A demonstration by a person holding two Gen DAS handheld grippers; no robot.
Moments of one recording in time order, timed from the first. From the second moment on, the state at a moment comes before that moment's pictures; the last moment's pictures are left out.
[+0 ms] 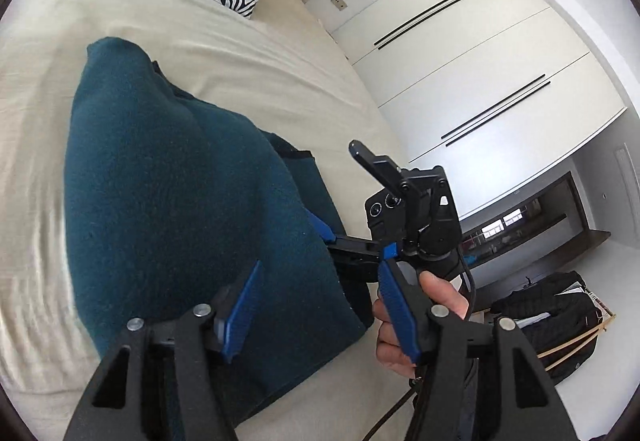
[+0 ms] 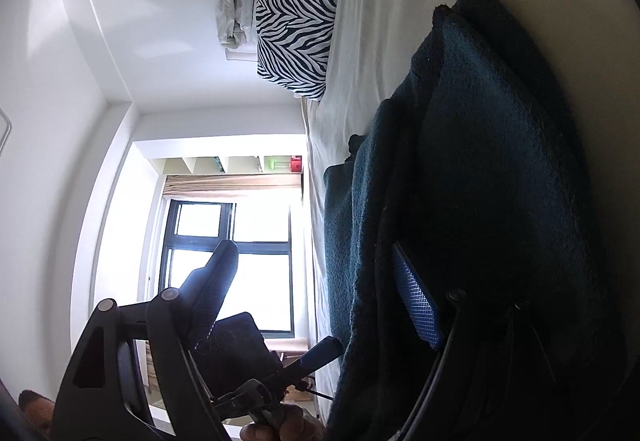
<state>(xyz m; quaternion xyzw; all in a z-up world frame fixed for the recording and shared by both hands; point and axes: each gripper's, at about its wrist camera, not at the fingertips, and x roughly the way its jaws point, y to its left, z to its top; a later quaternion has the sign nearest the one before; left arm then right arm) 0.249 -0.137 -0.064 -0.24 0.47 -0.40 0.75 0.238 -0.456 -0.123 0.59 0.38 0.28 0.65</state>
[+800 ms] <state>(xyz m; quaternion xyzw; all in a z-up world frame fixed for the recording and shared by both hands) 0.247 -0.135 -0.064 -0.23 0.47 -0.39 0.76 0.210 -0.487 -0.055 0.36 0.46 0.15 0.80</state>
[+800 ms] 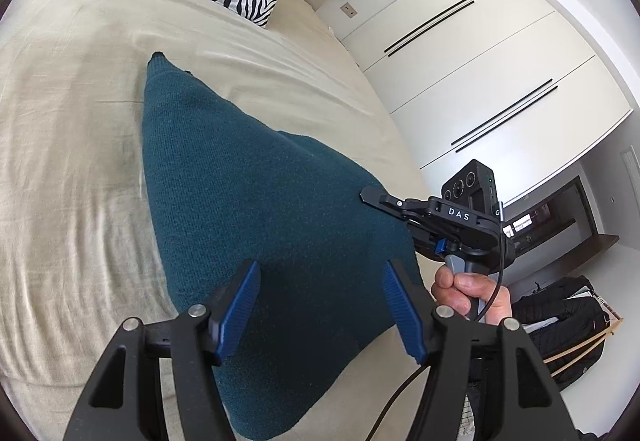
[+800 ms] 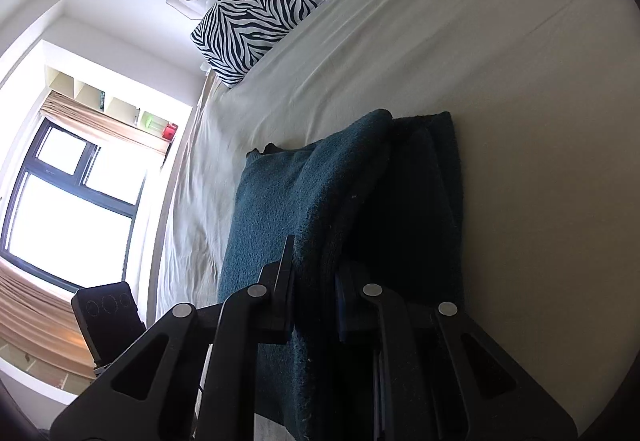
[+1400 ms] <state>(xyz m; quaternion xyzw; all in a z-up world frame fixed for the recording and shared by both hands) 0.281 -0.205 -0.068 -0.11 0.48 -0.37 0.79 0.178 -0.525 -0.114 0.42 0.47 0.12 0.77</state>
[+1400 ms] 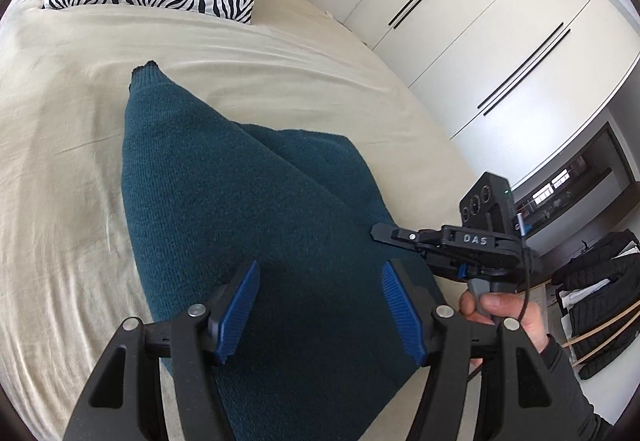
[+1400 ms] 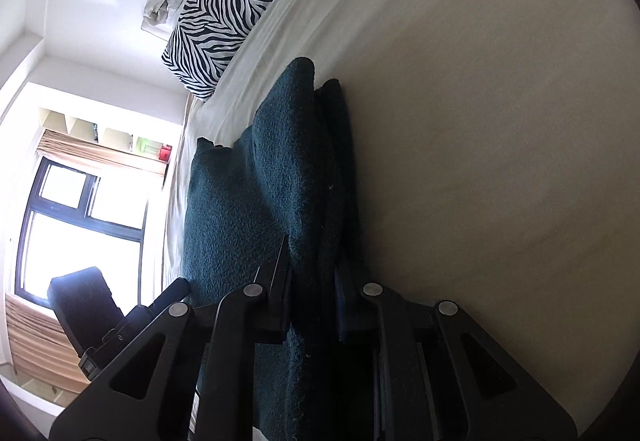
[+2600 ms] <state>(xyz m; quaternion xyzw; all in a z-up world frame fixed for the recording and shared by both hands) 0.253 -0.202 -0.082 -0.05 0.48 -0.33 0.81 0.134 -0.485 -0.070 0.36 0.47 0.21 0.78</state>
